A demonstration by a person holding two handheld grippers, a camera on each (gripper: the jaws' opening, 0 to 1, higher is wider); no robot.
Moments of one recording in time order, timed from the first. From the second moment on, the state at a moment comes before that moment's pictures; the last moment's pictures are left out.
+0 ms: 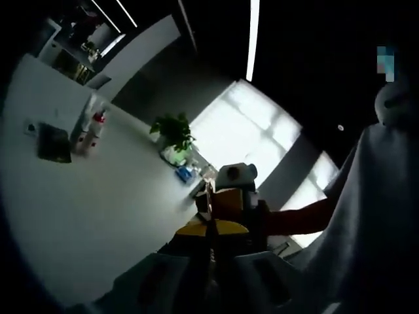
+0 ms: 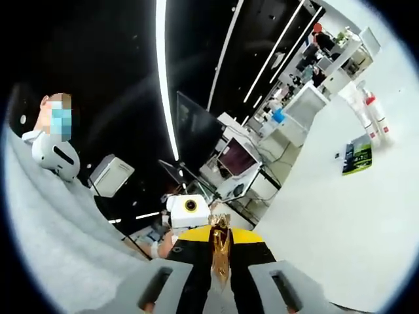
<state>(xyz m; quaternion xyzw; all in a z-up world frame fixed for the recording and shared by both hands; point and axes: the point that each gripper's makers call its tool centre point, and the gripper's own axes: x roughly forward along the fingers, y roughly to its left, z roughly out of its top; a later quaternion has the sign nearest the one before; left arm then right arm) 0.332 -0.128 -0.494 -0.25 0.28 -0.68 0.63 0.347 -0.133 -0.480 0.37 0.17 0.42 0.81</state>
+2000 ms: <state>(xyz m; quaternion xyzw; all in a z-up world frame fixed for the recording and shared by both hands) 0.346 -0.125 -0.489 -0.31 0.28 -0.67 0.62 0.350 -0.134 -0.477 0.39 0.16 0.43 0.80</state>
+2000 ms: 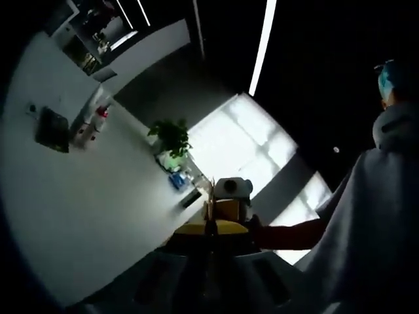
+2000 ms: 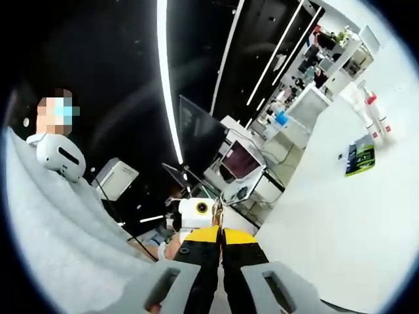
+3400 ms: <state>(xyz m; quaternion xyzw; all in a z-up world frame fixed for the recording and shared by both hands) 0.442 -0.093 -0.475 -0.36 0.31 -0.60 0.64 0.346 -0.207 -0.584 -0.21 0.31 0.23 0.90</state>
